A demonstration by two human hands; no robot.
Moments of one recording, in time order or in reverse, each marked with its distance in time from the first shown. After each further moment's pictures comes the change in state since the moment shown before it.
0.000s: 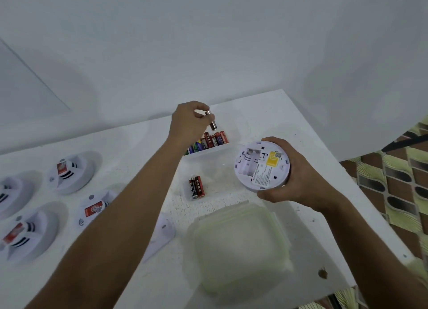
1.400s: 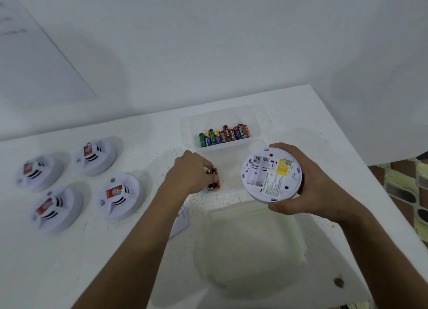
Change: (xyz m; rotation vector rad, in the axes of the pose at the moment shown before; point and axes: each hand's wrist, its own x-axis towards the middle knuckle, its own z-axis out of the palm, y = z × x) left_hand -0.078 -0.062 -0.020 0.618 -0.308 -0.230; right_hand -0.003 -0.002 0.010 0.034 -0.181 0.012
